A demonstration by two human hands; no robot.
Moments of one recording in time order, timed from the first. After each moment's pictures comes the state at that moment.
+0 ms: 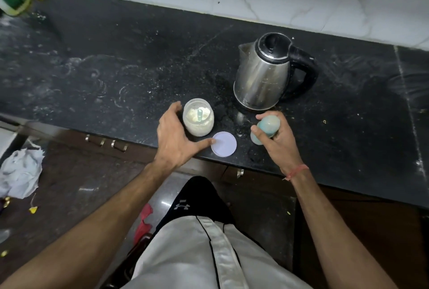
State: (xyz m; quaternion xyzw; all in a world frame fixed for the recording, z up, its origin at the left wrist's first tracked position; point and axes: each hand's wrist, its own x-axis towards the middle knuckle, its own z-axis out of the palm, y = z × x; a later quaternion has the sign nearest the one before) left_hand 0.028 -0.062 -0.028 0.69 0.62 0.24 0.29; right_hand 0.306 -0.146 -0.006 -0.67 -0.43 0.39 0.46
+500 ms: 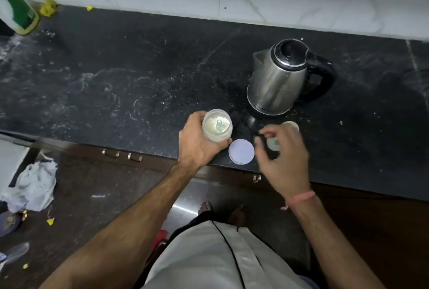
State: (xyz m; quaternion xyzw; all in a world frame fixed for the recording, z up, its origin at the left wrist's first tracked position) left_hand 0.037 -0.041 -0.013 0.66 0.62 0.24 0.35; right_hand 0.231 -0.157 0.030 -0.72 -0.57 0.05 0.39
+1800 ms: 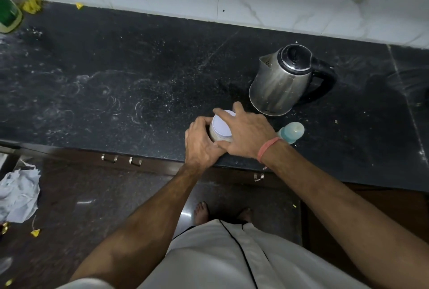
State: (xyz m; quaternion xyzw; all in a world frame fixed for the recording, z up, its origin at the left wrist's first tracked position) left_hand 0.019 -0.029 -0.048 0.69 0.56 0.27 0.38; right_hand 0.173 -0.053 0.059 -0.68 -0.72 0.10 -0.07
